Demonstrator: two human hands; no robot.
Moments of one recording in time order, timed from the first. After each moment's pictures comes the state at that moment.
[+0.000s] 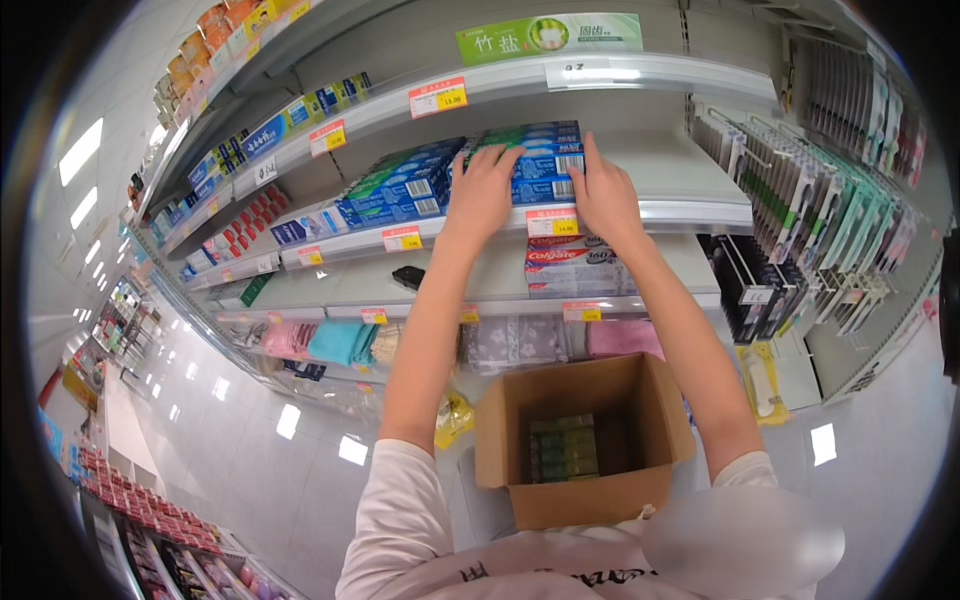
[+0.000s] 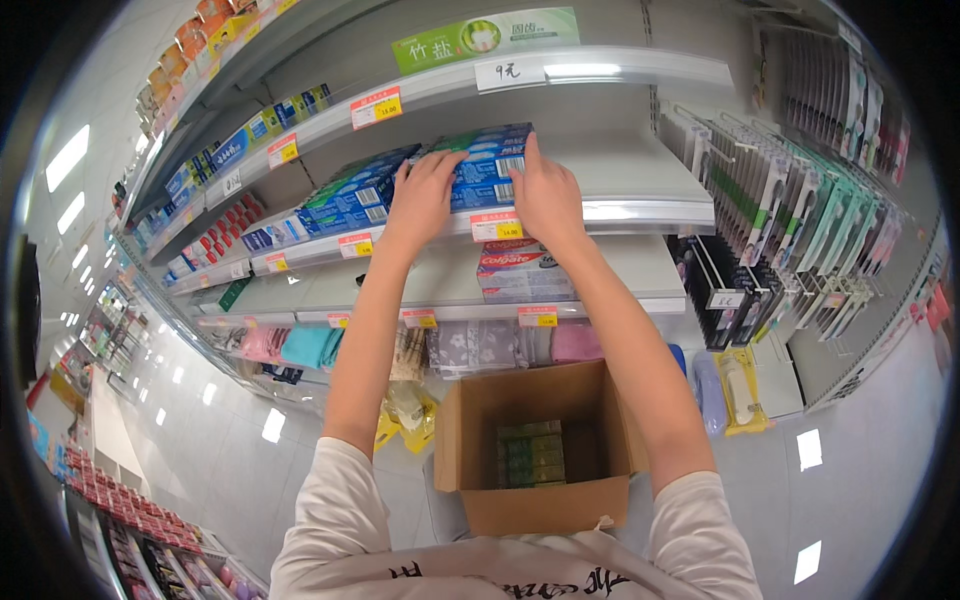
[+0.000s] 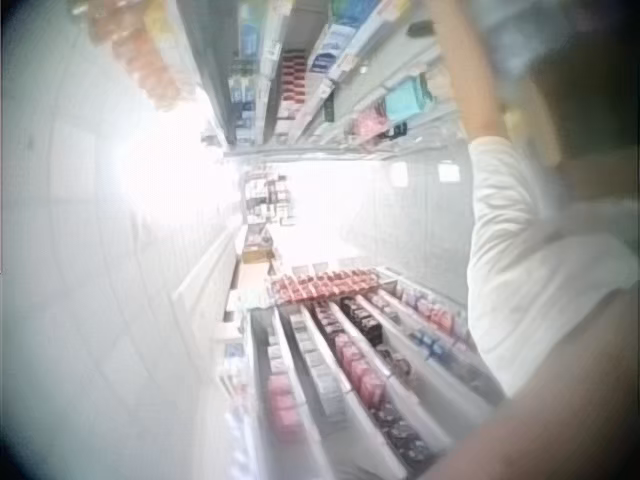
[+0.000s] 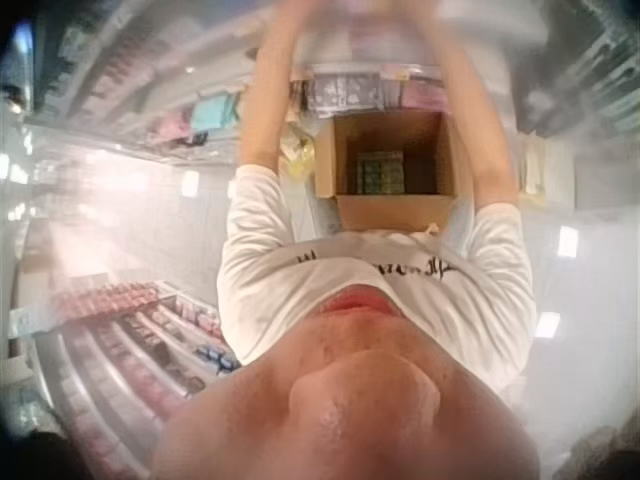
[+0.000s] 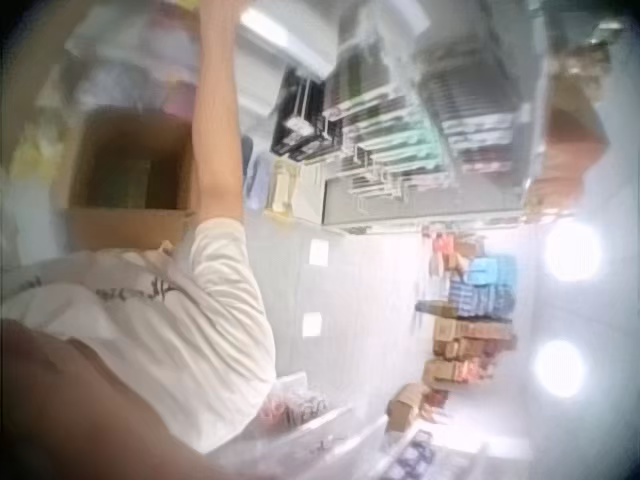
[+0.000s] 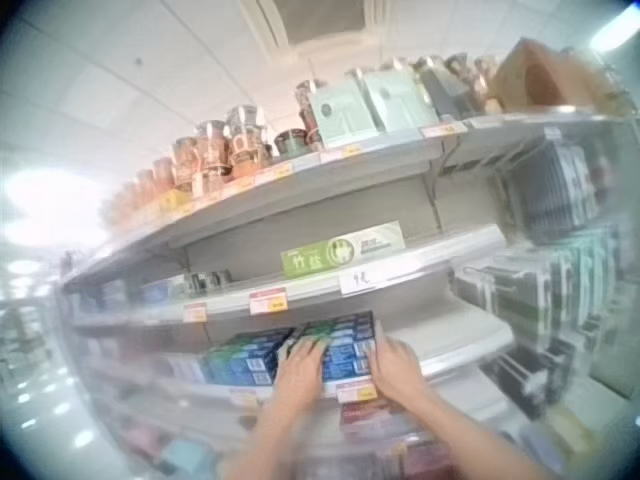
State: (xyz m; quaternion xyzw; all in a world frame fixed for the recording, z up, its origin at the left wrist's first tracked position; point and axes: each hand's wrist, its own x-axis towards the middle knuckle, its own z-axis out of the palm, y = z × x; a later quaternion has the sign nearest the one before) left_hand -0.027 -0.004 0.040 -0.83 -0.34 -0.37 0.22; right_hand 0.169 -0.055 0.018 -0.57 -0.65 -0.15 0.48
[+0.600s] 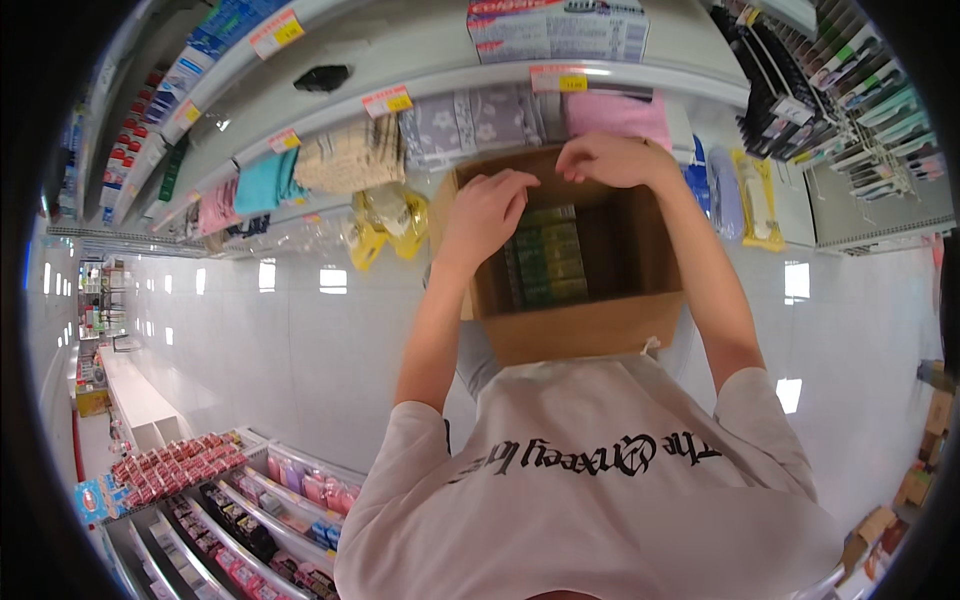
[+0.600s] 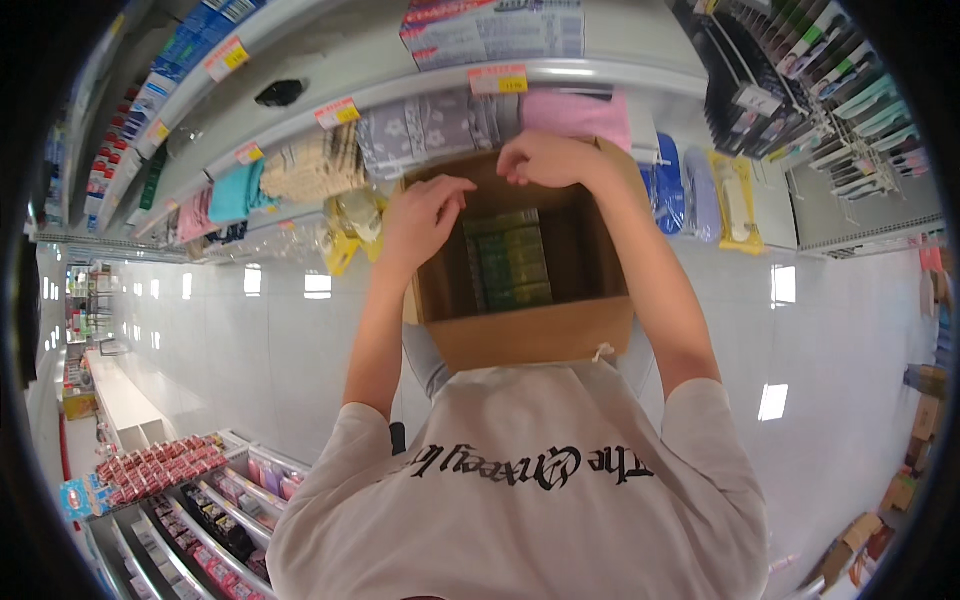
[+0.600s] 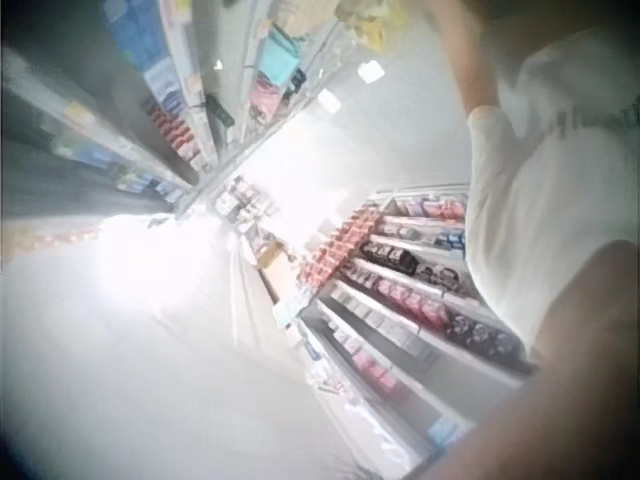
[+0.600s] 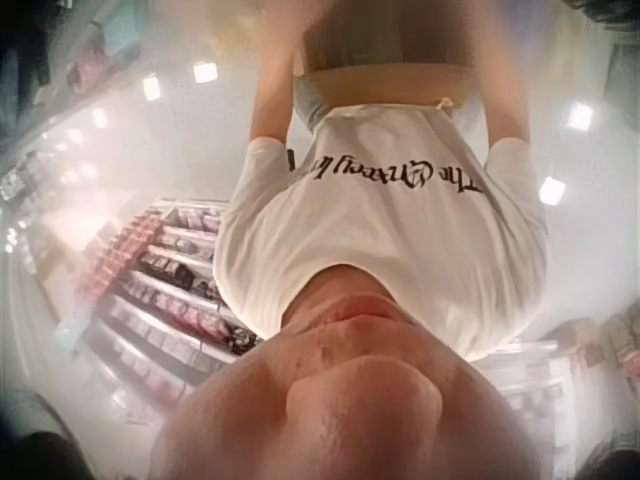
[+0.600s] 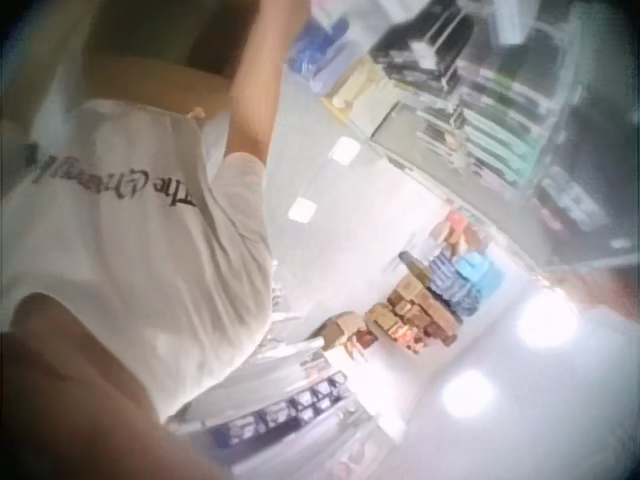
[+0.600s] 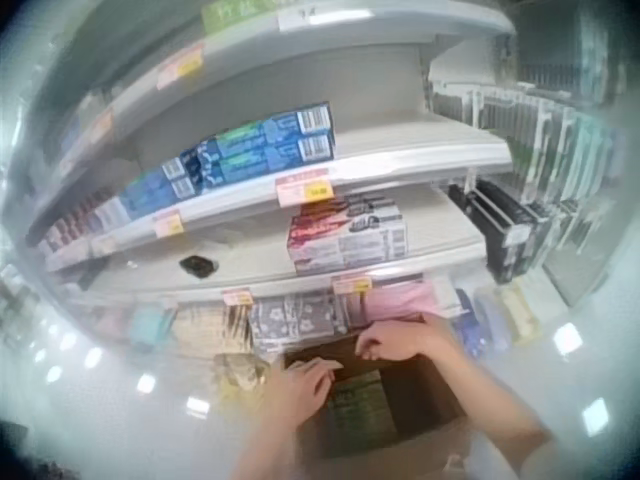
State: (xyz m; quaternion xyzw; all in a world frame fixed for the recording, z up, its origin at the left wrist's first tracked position) left_hand -0.058 -0.165 -0.217 -0.88 -0.33 -0.30 -0.18; right_hand 0.205 -0.137 -0.219 -0.45 -0.75 0.46 0.15
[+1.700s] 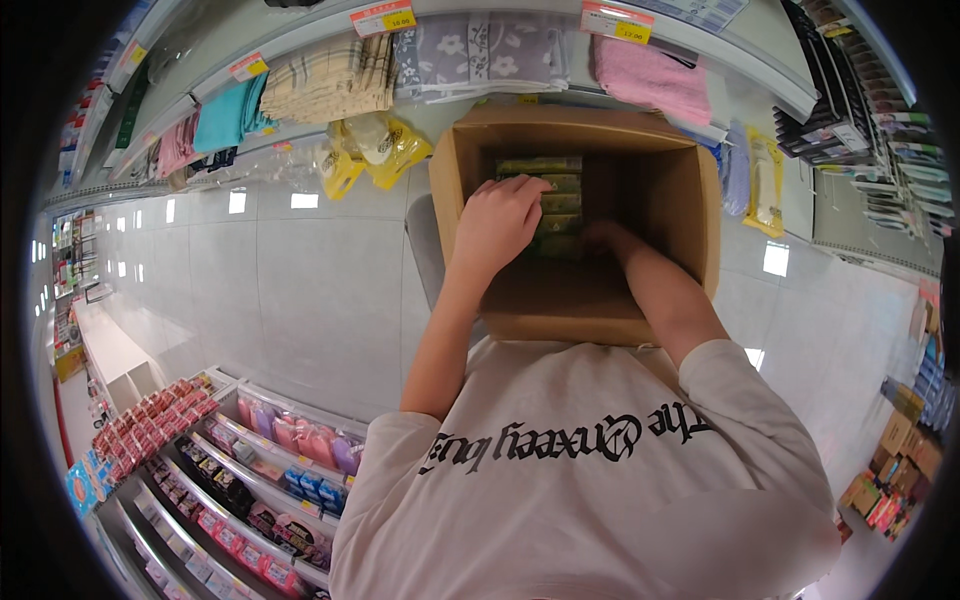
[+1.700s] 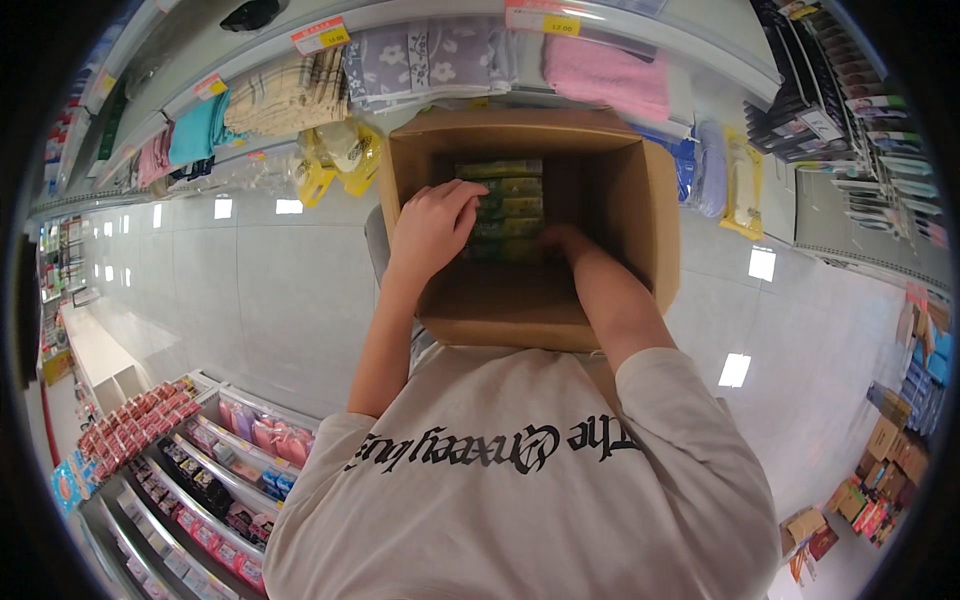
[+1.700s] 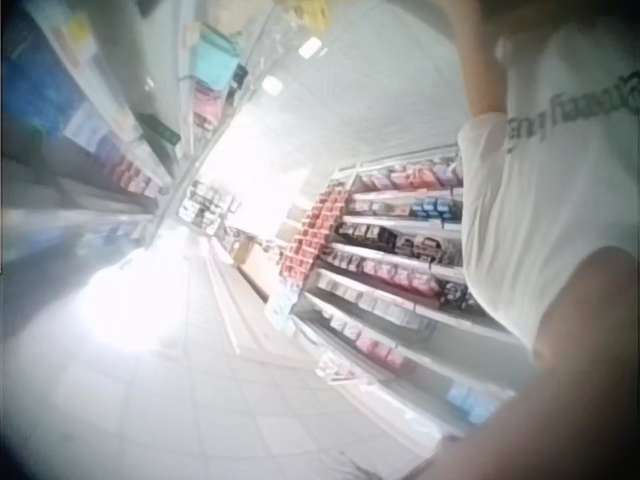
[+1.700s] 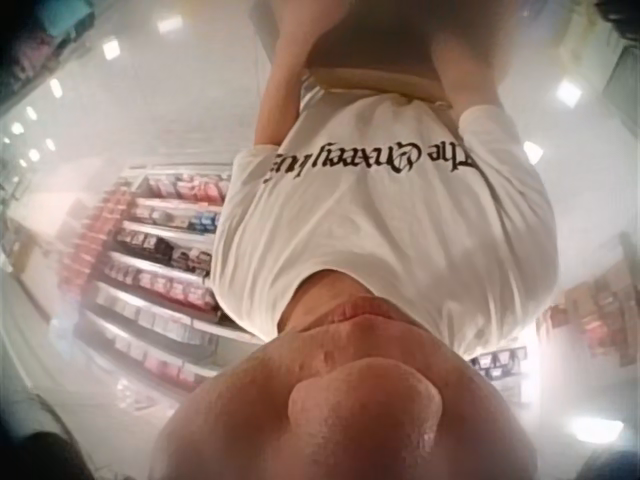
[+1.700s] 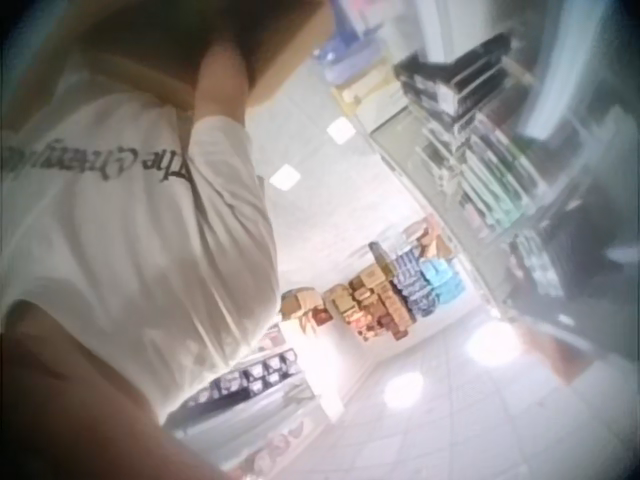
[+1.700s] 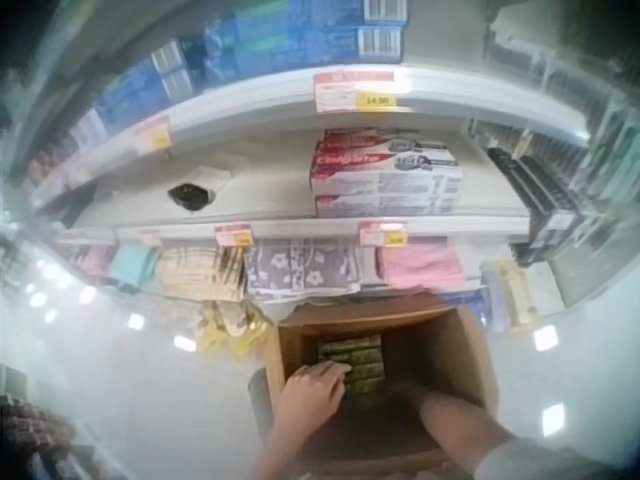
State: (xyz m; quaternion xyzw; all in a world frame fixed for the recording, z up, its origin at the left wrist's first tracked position) left_hand -0.071 -0.205 -0.280 -0.83 -0.44 -0.26 -0.22; right_hand 0.179 -0.234 -0.620 -0.63 -0.38 0.67 -0.12
